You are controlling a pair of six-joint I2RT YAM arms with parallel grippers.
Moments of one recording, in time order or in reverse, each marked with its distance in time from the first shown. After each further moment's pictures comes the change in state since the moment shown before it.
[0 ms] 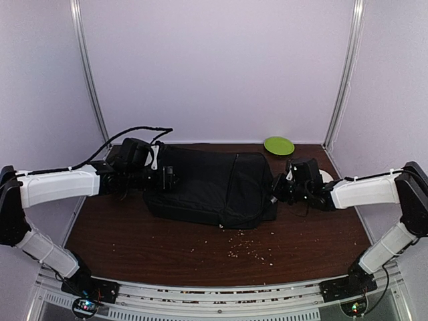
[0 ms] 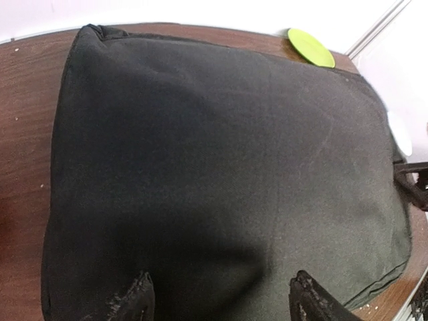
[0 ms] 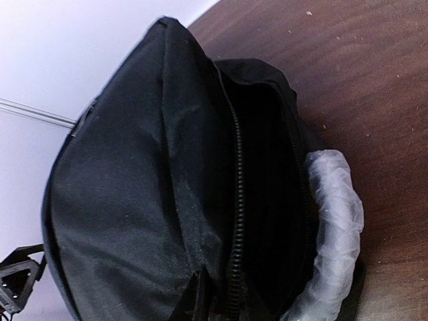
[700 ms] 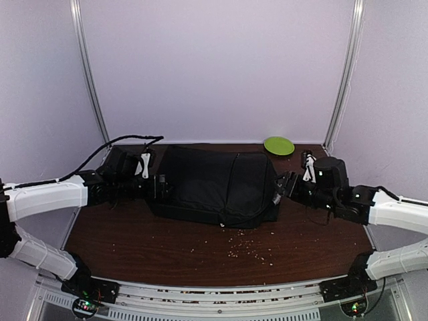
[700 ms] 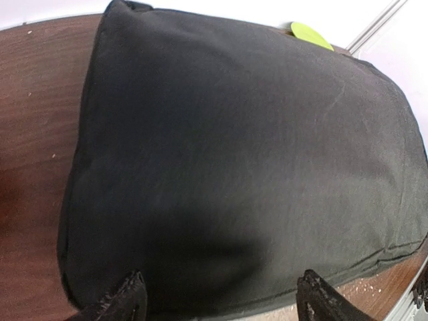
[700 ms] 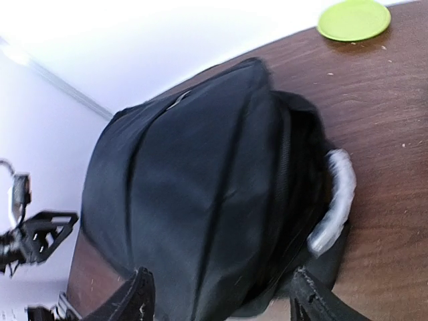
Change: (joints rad) left arm -0.003 -0.126 -0.118 -0.003 -0.009 -0.006; right arm 0.159 -0.428 -0.049 -0.291 0.190 -0.152
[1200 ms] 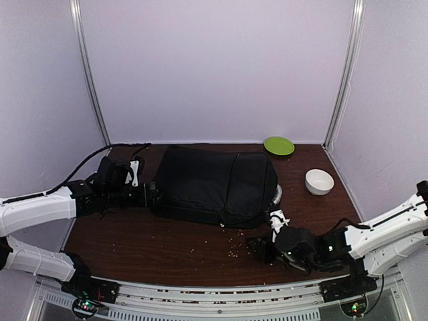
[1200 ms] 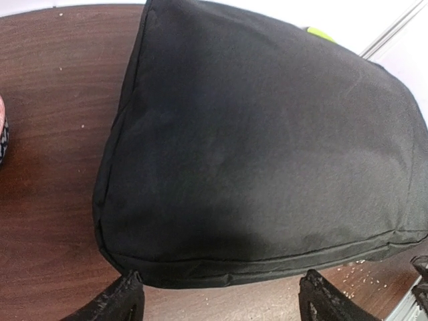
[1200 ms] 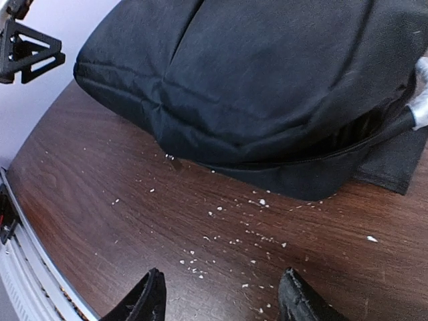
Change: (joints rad) left arm -0.004 -0.163 -0.123 -0.042 -0.055 -0.042; right arm 0.621 0.161 -0.192 0.172 0.409 -0.037
